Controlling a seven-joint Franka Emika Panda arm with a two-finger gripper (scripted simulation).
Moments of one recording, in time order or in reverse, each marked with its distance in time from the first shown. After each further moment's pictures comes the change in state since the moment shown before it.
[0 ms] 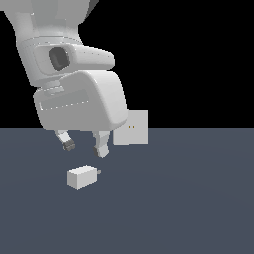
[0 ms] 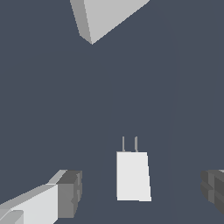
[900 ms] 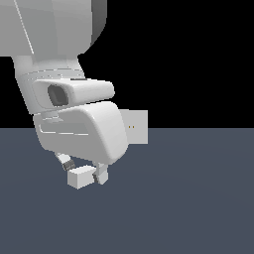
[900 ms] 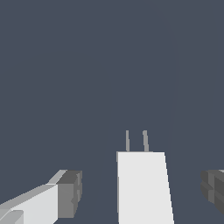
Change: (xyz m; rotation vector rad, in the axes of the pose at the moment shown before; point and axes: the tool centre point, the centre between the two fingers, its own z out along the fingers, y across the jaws) arm -0.014 0.001 0.038 -0.002 0.000 0.007
